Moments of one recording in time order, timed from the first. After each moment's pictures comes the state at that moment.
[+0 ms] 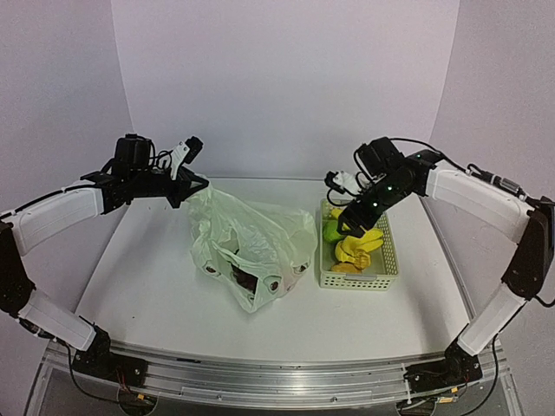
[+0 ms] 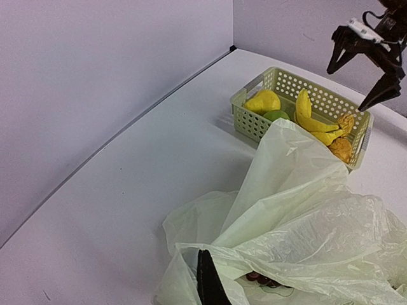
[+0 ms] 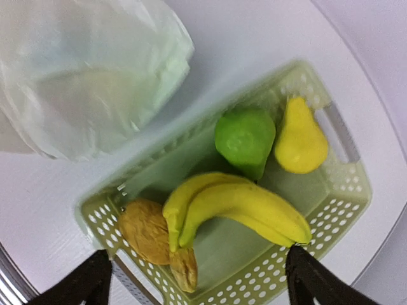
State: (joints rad) left arm -0.39 1.38 1.11 -0.16 0.48 0.32; right arm 0.57 1.63 1.45 -0.88 -0.03 -0.35
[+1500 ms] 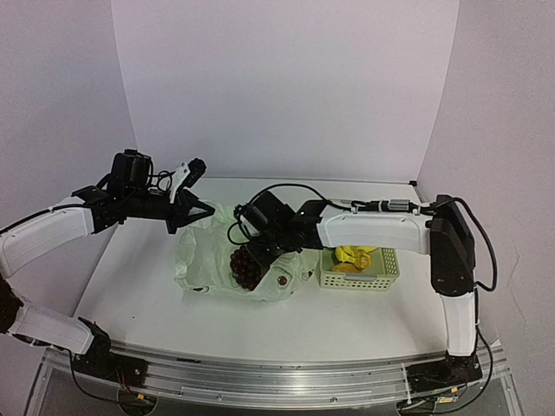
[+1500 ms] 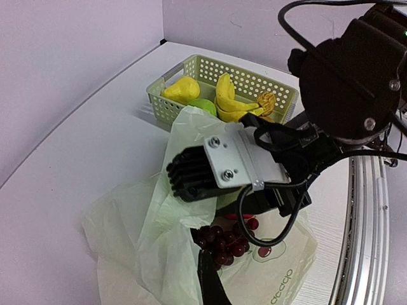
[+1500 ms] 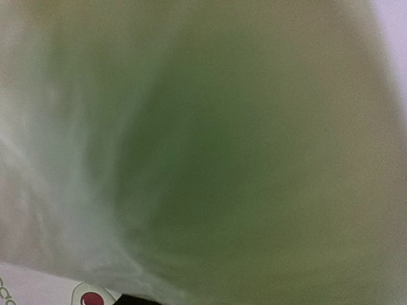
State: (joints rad) left arm -0.48 1.24 0.98 -0.25 0.62 0.30; right arm 1.05 2.11 1.73 -0.55 0.34 0.08
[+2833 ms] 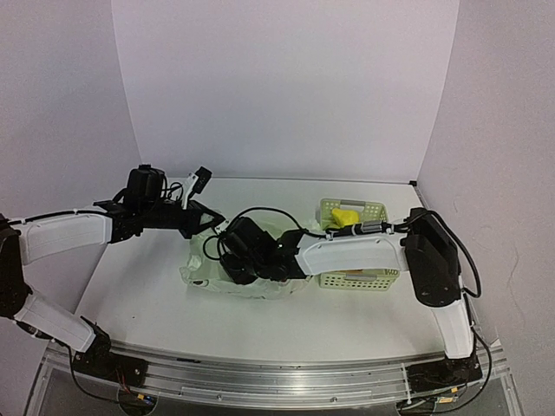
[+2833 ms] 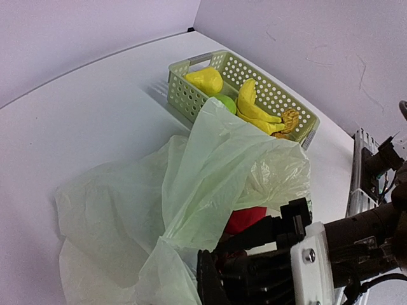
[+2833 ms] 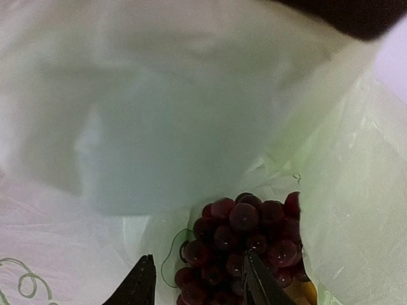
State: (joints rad) left arm -0.50 1.35 0.87 0.00 0.56 -0.01; right arm 1.15 2.20 1.71 -0.25 0.39 0.15
